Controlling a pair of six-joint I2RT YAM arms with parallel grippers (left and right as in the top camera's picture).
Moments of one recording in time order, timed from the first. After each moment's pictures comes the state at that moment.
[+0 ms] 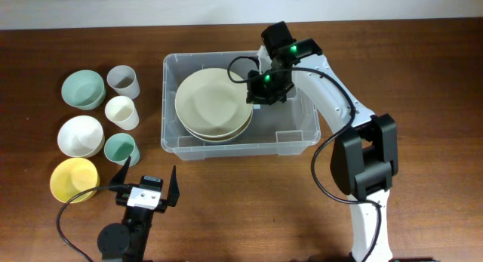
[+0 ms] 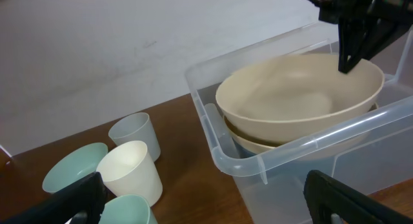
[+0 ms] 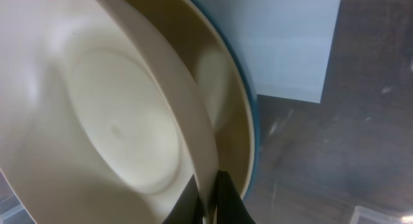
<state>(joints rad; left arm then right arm) 0.03 0.01 0.01 -0.06 0.17 0.30 0.36 2.26 2.00 -1.05 -0.47 0.39</state>
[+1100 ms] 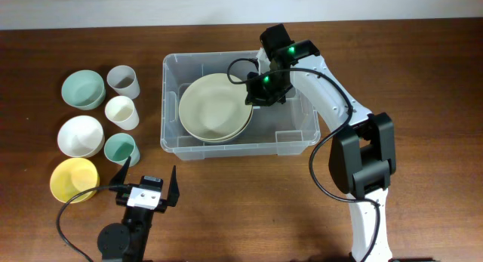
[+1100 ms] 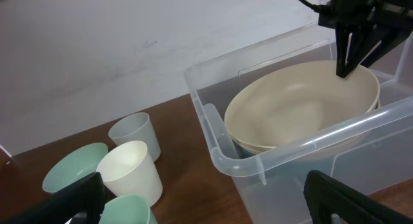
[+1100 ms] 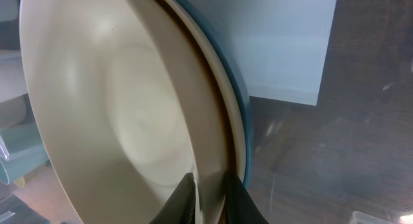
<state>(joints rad) 0.03 0.01 0.01 -0.06 0.17 0.30 0.36 2.28 2.00 -1.05 -0.46 0.40</state>
